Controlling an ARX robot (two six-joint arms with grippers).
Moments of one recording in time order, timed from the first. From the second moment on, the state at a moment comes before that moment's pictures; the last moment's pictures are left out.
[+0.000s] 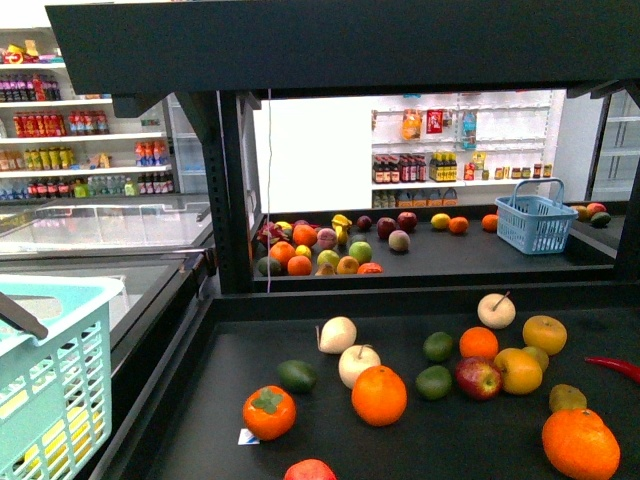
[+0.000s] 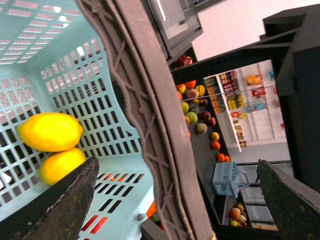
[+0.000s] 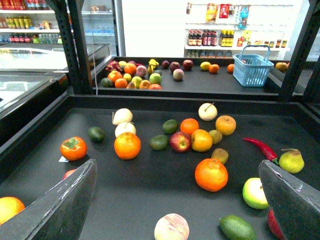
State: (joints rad) left arm 0.35 1.31 0.82 0.18 0.28 -1.02; right arm 0.00 0.01 0.02 0.00 0.00 -0.01
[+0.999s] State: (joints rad) left arm 0.00 0.25 0.20 0.05 0.00 -0.01; right arm 0.00 0.01 0.02 0.00 0.00 -0.01
